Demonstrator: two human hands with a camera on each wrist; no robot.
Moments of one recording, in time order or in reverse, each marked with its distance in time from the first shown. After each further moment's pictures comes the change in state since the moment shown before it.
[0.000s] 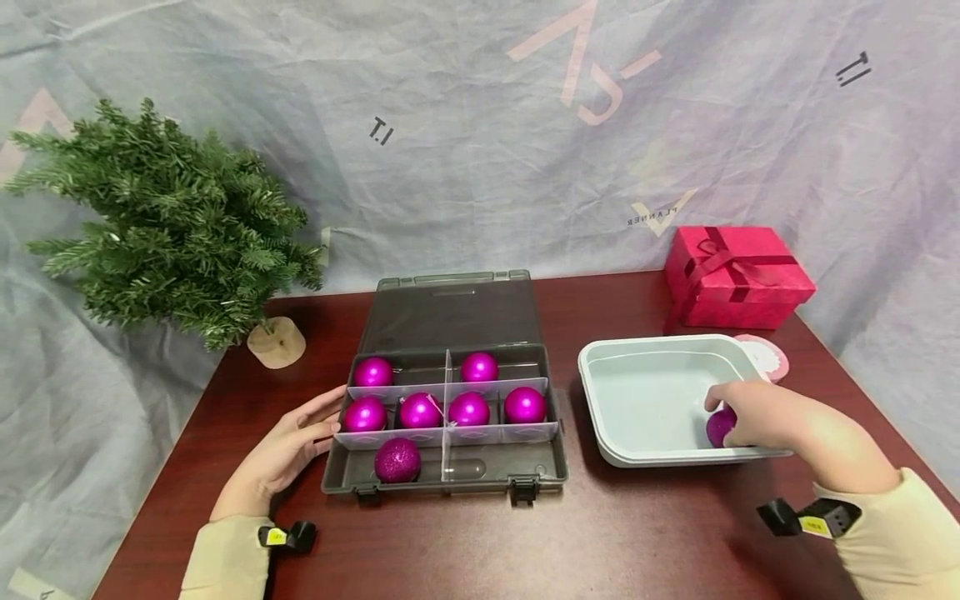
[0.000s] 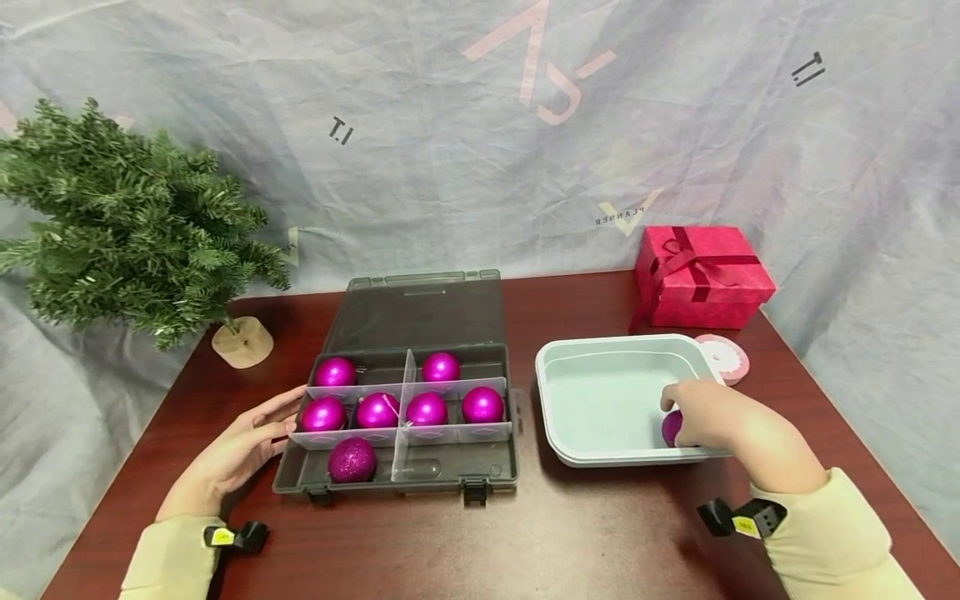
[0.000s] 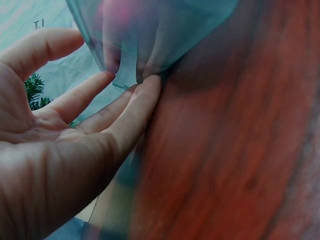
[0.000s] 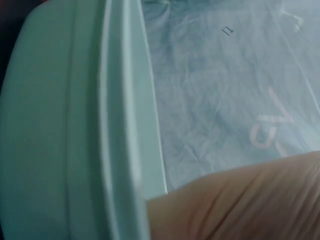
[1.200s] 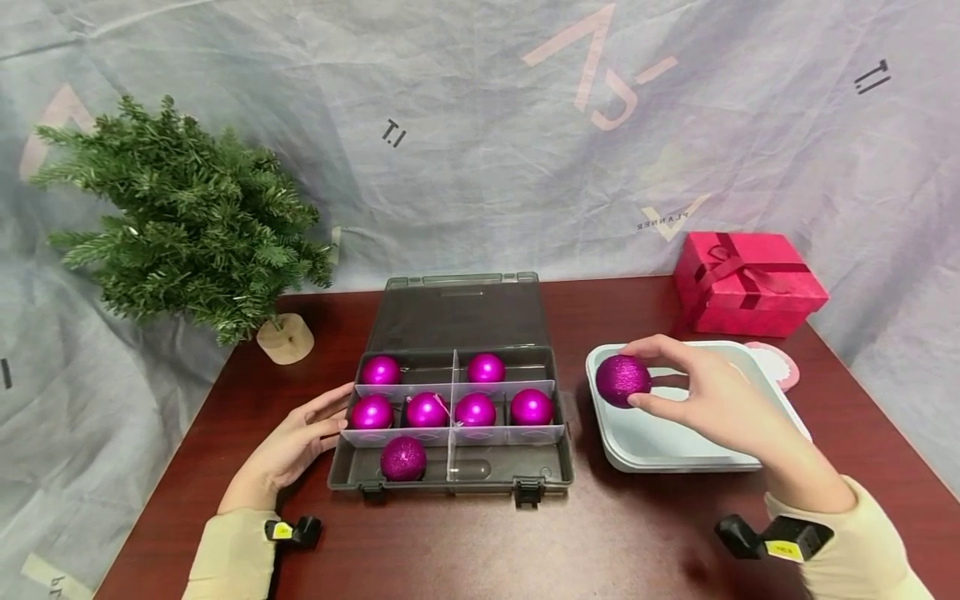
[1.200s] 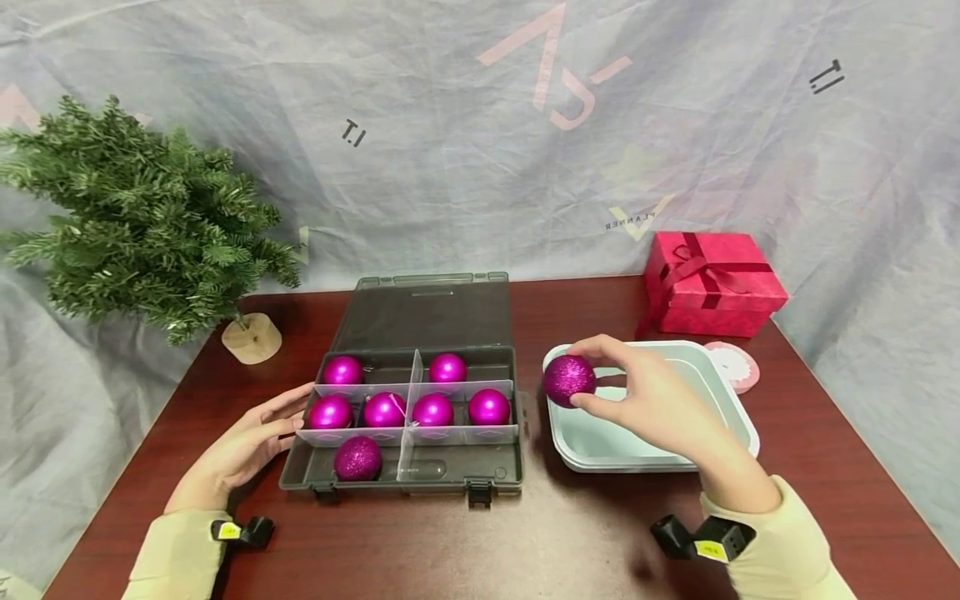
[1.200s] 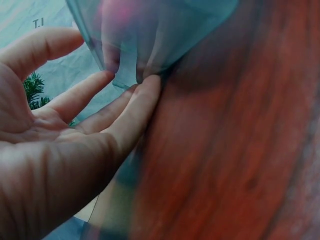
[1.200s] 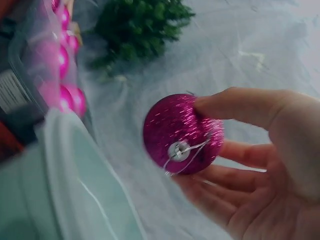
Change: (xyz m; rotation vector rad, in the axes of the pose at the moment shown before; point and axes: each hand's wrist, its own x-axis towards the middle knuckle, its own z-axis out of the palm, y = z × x) left_hand 0.000 -0.001 -0.002 -0.003 -0.007 0.007; right_hand 0.014 -0.089 -0.012 0.363 0.519 -0.301
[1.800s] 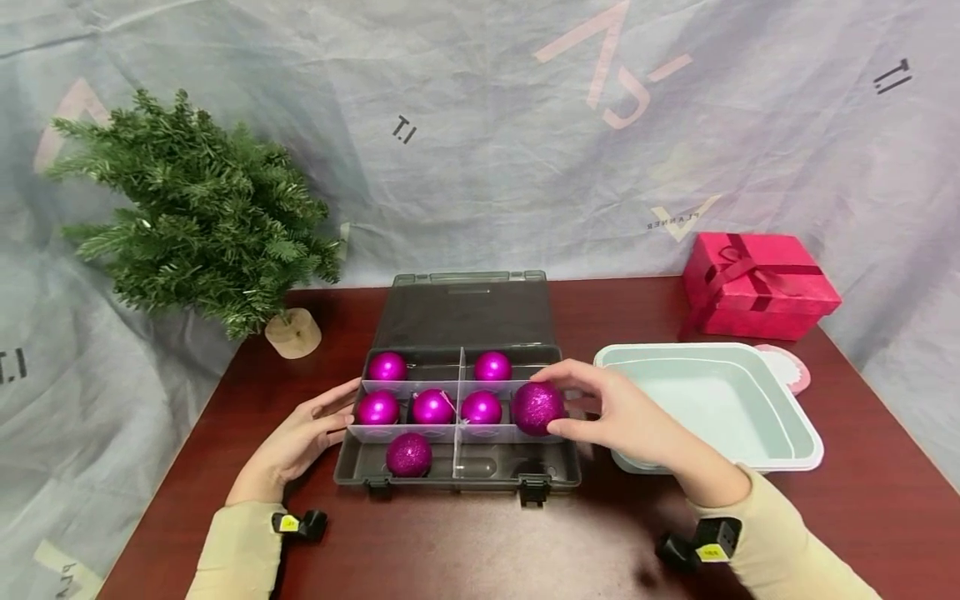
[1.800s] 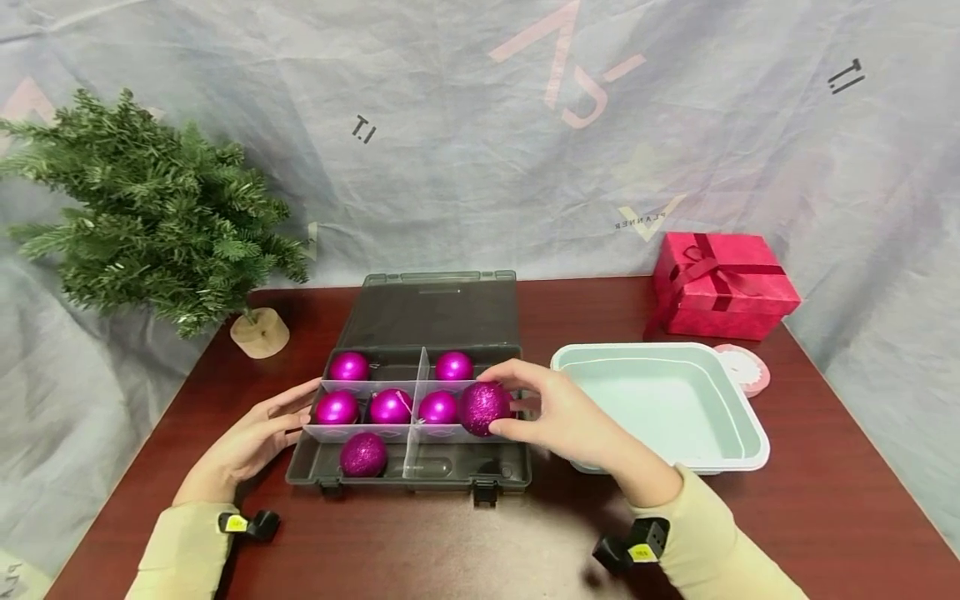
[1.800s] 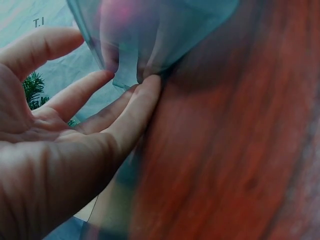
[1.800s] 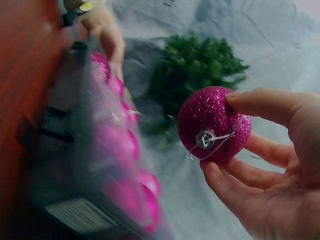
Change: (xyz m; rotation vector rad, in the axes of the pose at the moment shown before) left_hand -0.002 0.003 0.002 0.000 -0.007 -0.003; right_hand 0.034 -0.033 0.077 0.529 -0.232 -0.045
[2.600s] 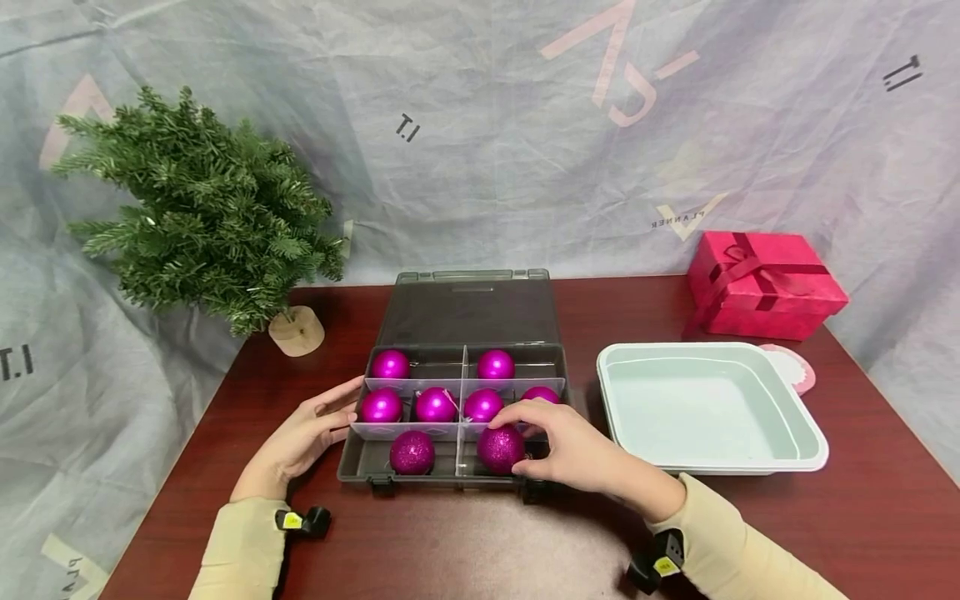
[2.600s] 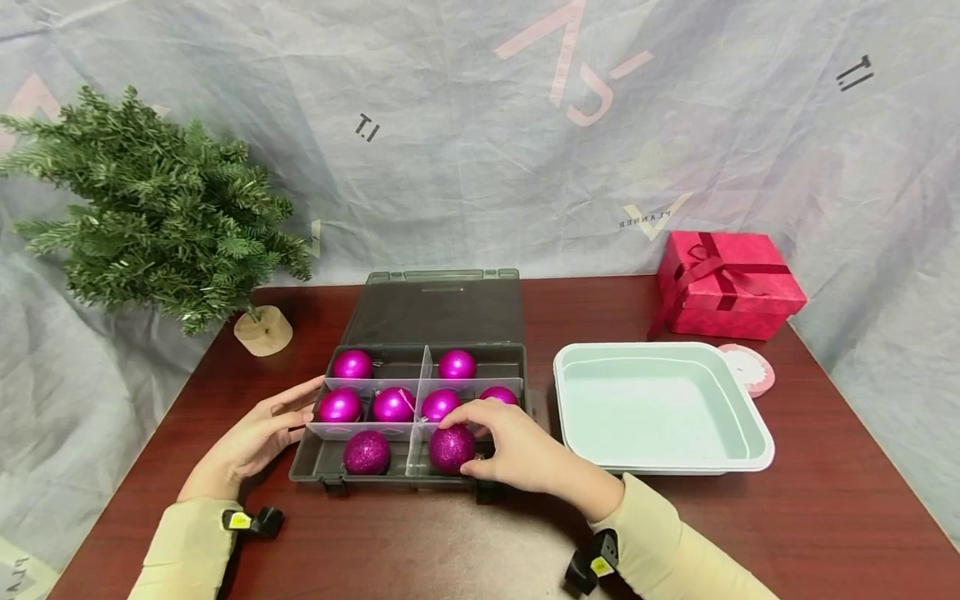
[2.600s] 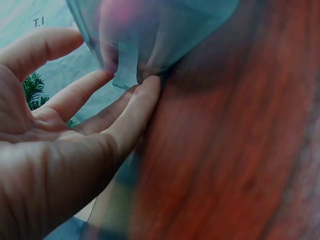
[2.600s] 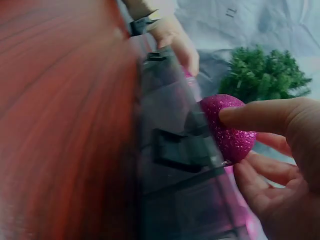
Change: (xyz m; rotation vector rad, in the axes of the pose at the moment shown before) left_hand 0.001 -0.003 -0.001 -0.033 0.007 0.014; right_hand 0.013 0.037 0.058 -0.235 -0.076 -0.167
